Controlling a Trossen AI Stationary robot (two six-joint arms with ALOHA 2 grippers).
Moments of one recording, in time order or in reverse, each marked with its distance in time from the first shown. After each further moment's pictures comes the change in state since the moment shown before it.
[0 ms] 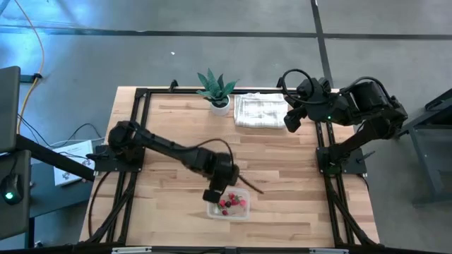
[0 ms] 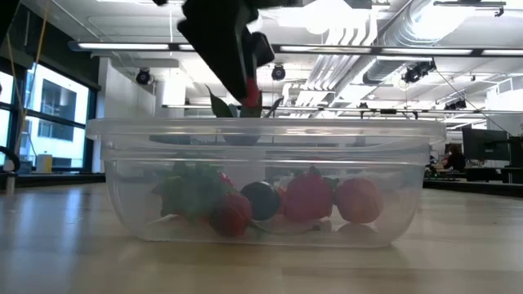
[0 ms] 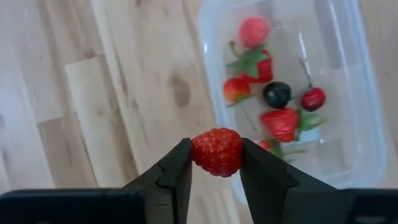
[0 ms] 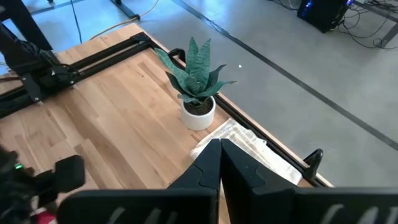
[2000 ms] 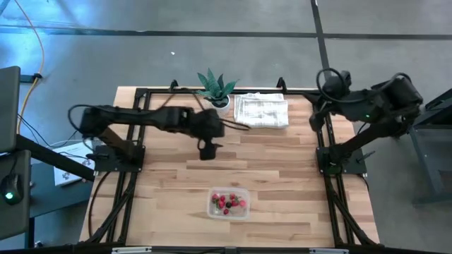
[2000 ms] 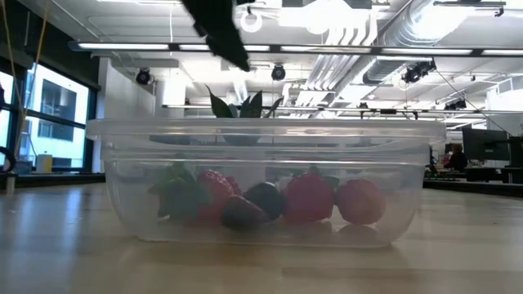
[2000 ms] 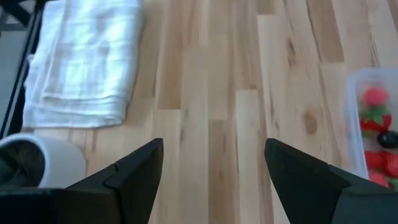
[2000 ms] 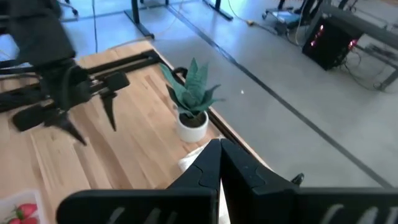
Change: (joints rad) left arm 0.314 -0.375 -0.205 0.137 -0.056 0.100; right arm 0.107 -0.133 0.000 -0.037 0.087 -0.121
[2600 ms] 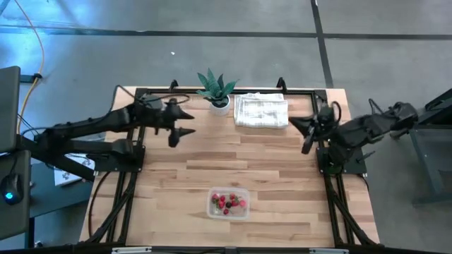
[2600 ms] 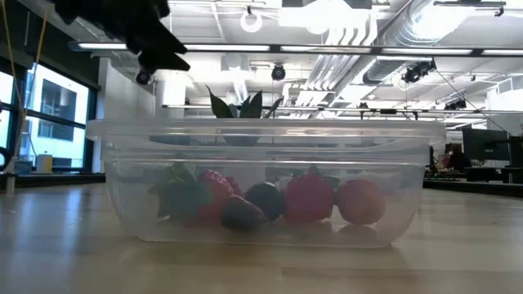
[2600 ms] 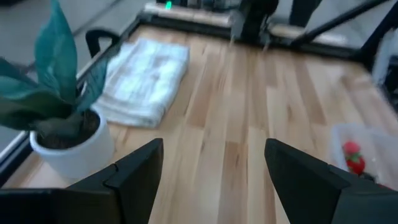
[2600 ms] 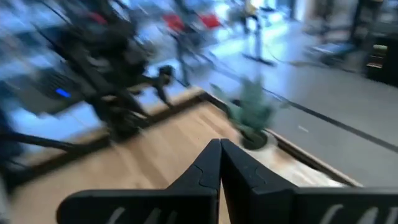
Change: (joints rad) left arm 0.321 -0.687 -0.682 0.427 0.276 -0.087; right arm 0.142 -0.510 -1.073 1.033 0.072 -0.082
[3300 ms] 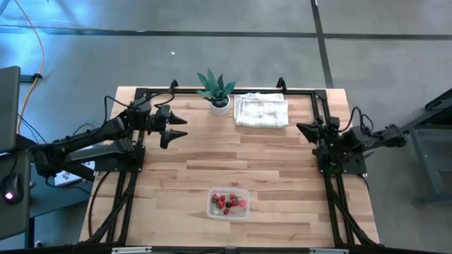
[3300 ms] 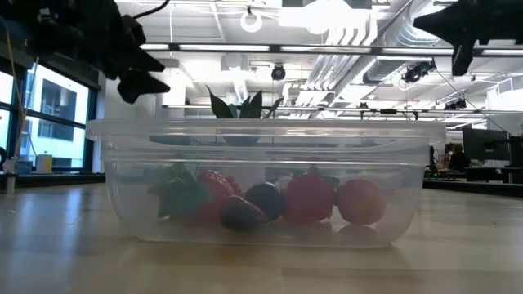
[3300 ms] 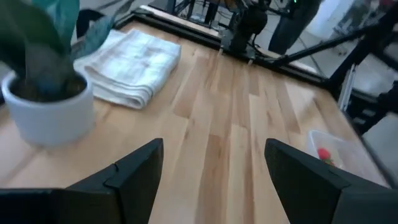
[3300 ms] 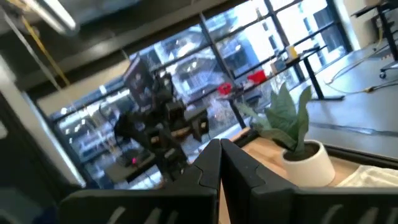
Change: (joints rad) left arm 0.207 -0.206 -0.300 0.189 0.275 -0.120; right arm -0.167 -0.715 -0.824 0.649 -0.266 -0.077
